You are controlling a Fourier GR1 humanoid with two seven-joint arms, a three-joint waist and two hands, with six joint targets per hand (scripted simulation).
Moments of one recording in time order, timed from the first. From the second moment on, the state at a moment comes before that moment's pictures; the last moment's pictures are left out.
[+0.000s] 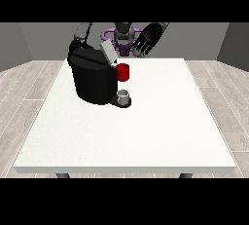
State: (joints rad) left arm -1.01 0.34 0.03 -0.75 -0.71 -0.42 -0.09; right arm -0.28 -0.04 -0.02 -1.21 0.17 -0.17 -0.05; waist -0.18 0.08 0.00
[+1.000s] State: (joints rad) left arm -1.24 0.43 0.11 -0.69 -0.71 -0.44 -0.05; right arm -0.43 -0.08 -0.05 -1.27 0.17 -0.18 0.00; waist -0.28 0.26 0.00
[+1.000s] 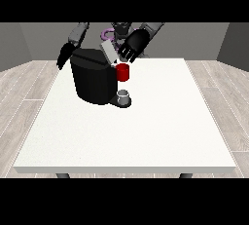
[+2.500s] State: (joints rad) left arm -1.29 0.45 0.12 -0.64 -0.74 -0.40 -0.09; right arm -0.47 -0.09 -0.07 -1.24 0.16 -0.18 -0.01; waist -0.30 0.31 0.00
